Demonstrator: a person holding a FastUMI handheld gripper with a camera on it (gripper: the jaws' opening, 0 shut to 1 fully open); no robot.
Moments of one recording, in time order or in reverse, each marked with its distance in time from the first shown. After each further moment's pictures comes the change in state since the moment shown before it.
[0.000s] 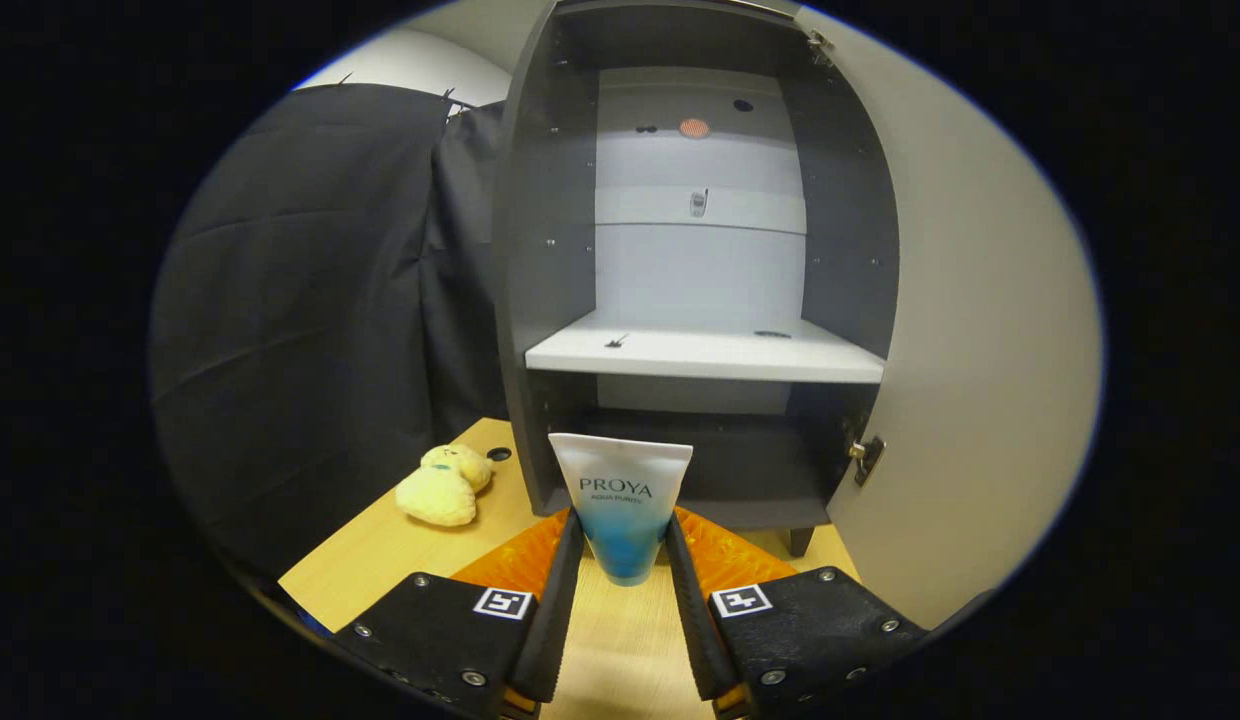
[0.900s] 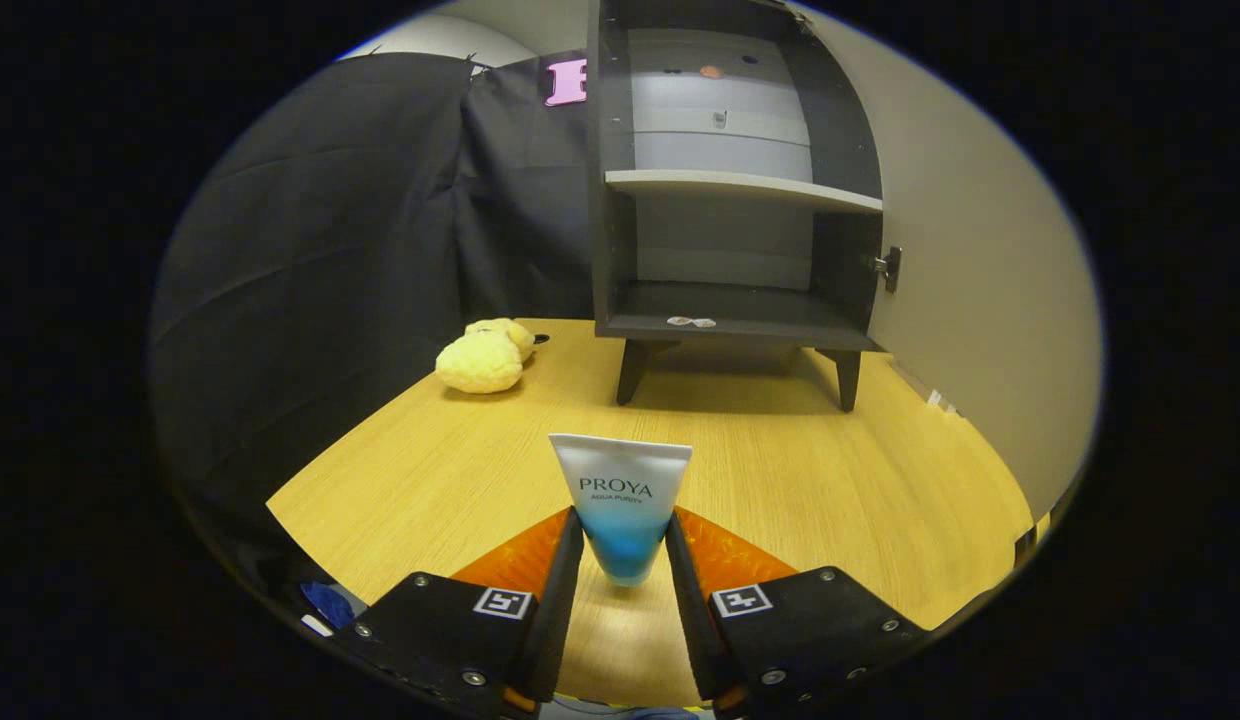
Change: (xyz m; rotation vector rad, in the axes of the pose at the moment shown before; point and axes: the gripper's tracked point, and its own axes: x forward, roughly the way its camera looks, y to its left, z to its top) arm -0.040 0.024 -0.078 0.007 0.146 0.014
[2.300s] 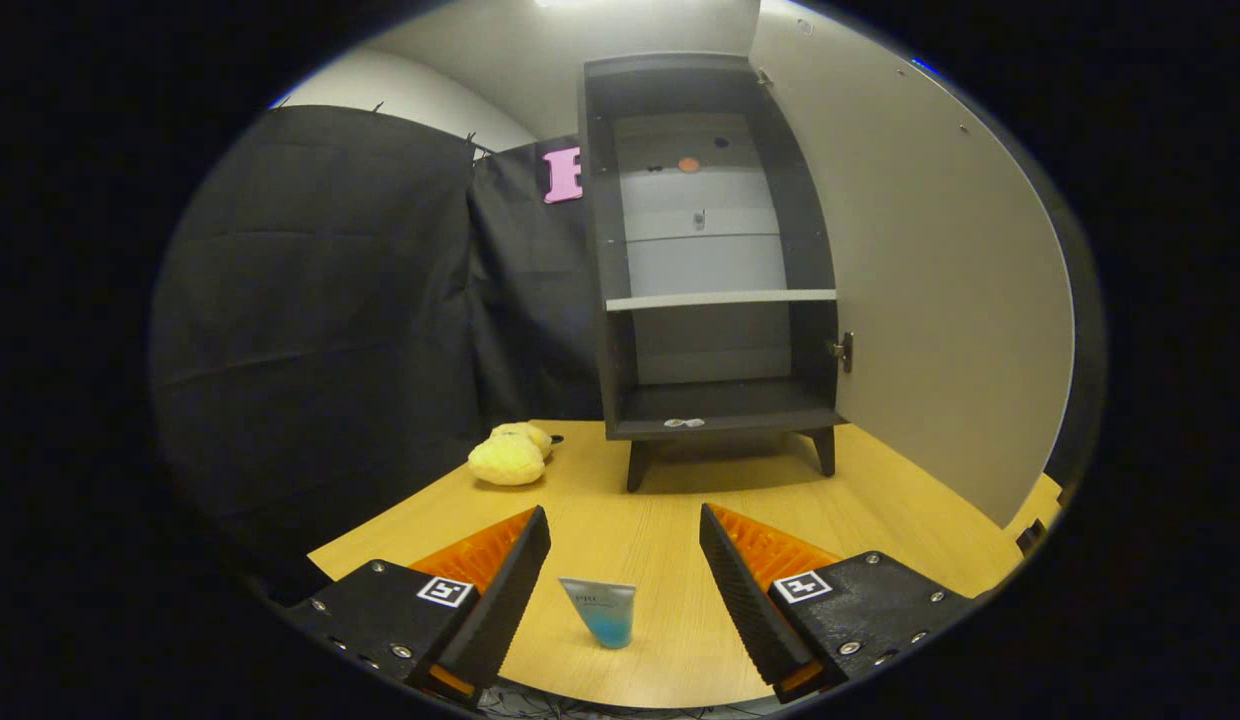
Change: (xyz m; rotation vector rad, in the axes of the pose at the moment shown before) arm -0.006 0.012 0.040 0.040 -0.257 0.034
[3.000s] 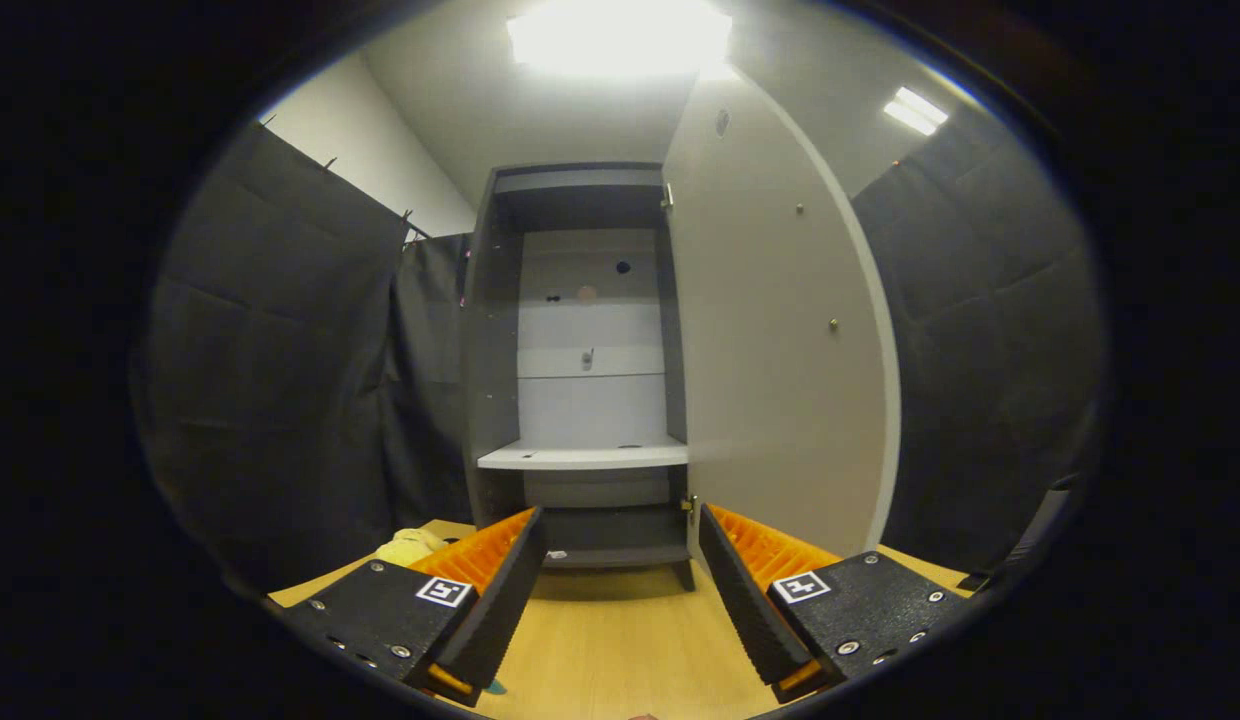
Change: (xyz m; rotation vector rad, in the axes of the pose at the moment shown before) arm 0.007 -0.052 0.081 0.017 -0.308 -0.188
